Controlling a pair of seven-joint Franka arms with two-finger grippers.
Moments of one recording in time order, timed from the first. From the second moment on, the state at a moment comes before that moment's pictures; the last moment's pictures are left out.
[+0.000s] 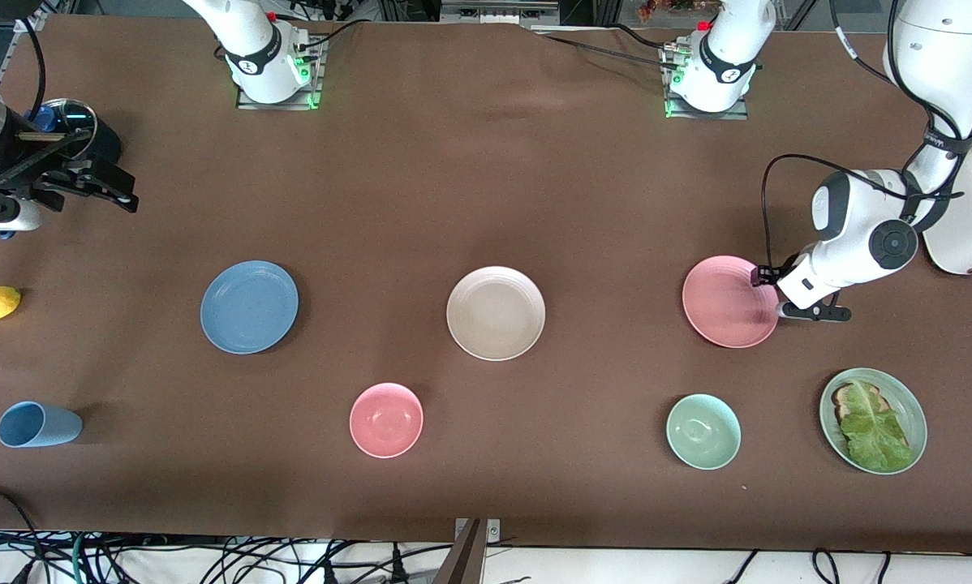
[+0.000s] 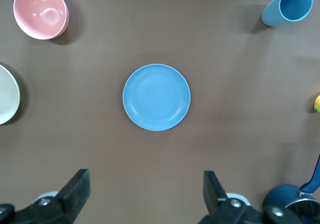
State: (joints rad) left arm 0.32 0.43 -0.17 -2.19 0.16 2.44 0.09; right arm 0.02 0.10 0.07 -1.45 -0.02 1.52 0.08
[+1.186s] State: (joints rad) left arm 0.31 0.43 -0.32 -1.93 0.02 2.05 -0.02; right arm 0.01 0.12 0.06 -1.46 -0.02 1.56 0.08
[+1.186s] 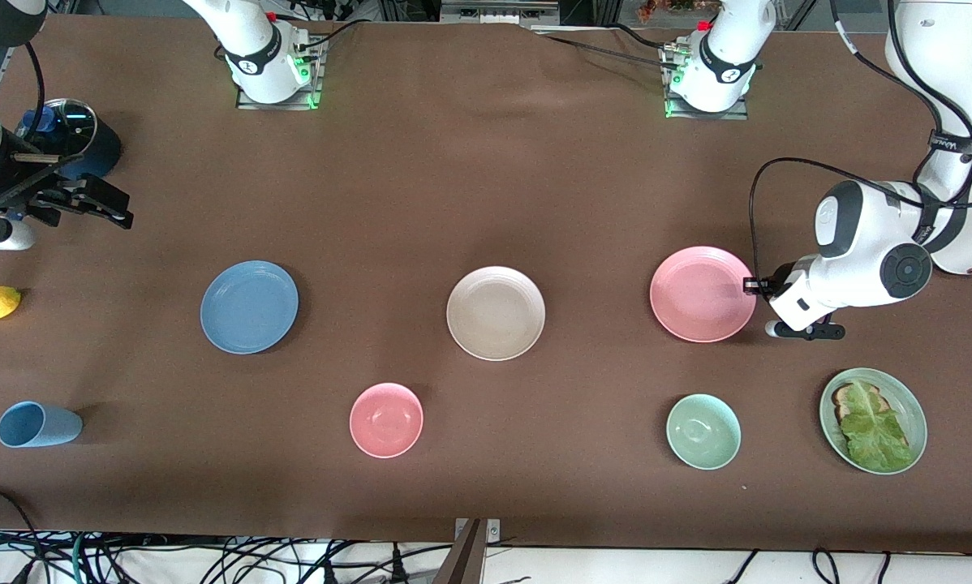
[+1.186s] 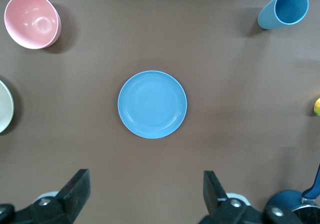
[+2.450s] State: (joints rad) left arm -0.07 0.61 -0.44 -1.64 -0.12 2.04 -0.61; right arm 0.01 0.12 0.06 -1.45 -0.02 1.56 0.08
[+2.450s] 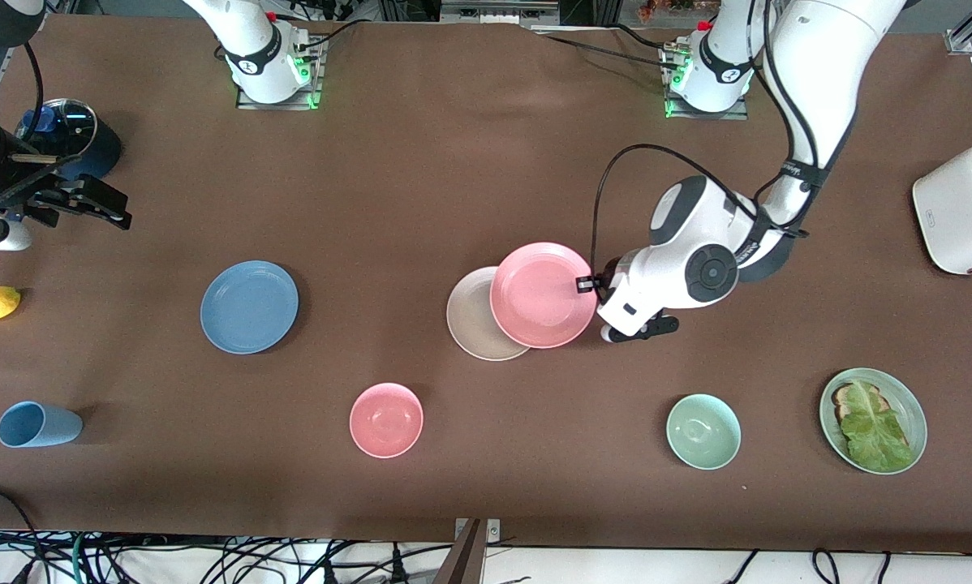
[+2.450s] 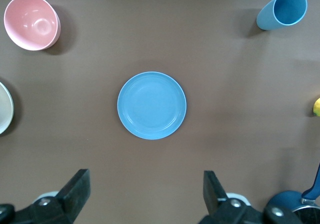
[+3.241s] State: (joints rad) left arm -0.21 0.71 -0.36 -1.56 -0.12 2.13 -0.69; right arm 0.01 0.13 0.06 -1.46 -0.02 1.56 -0.03
